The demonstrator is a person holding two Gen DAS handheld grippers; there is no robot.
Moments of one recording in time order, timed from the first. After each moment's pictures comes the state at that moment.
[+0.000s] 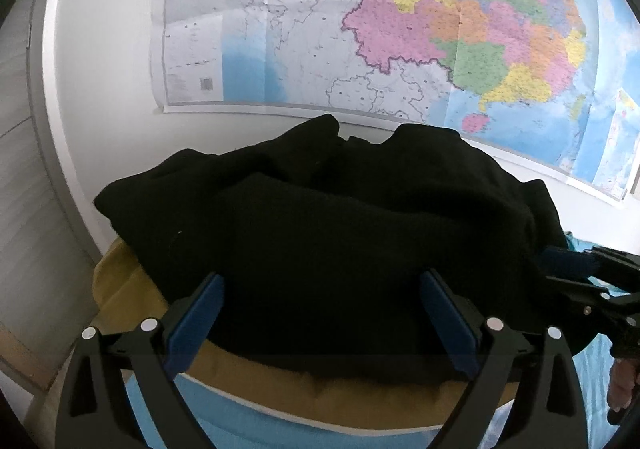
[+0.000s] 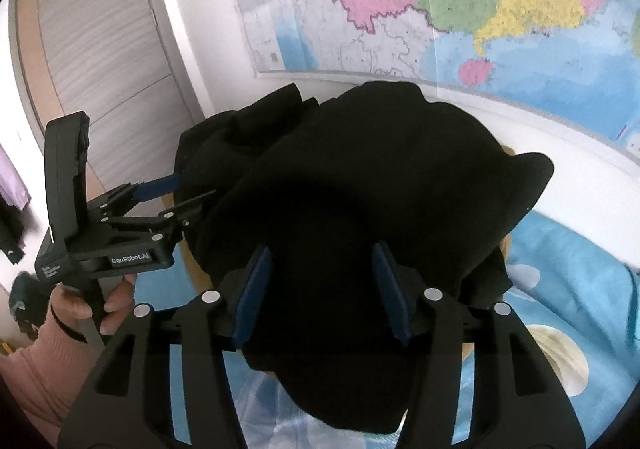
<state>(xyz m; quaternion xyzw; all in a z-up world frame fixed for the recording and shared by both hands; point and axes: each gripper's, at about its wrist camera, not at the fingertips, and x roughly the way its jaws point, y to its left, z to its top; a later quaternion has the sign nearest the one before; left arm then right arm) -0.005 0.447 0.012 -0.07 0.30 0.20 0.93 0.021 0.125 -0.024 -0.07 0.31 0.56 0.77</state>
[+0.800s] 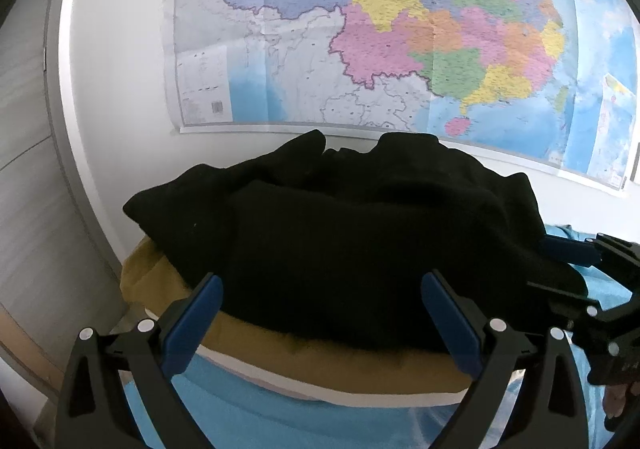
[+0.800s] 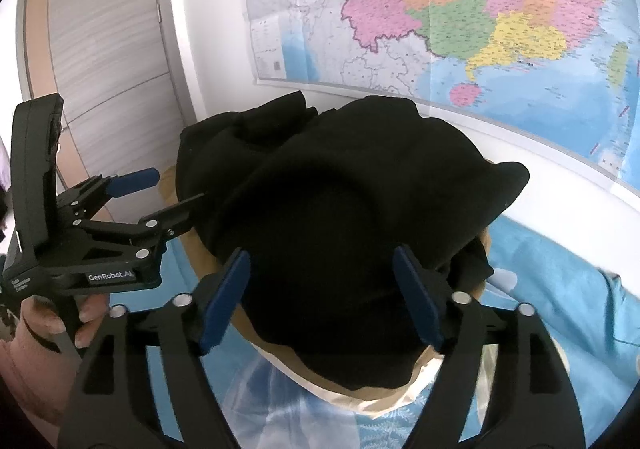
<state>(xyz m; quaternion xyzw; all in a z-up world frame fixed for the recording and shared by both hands) -0.030 0.405 0.021 -0.05 0.28 0.23 0.93 -0.006 0.113 -0.017 -0.09 0.26 0.54 0.79</state>
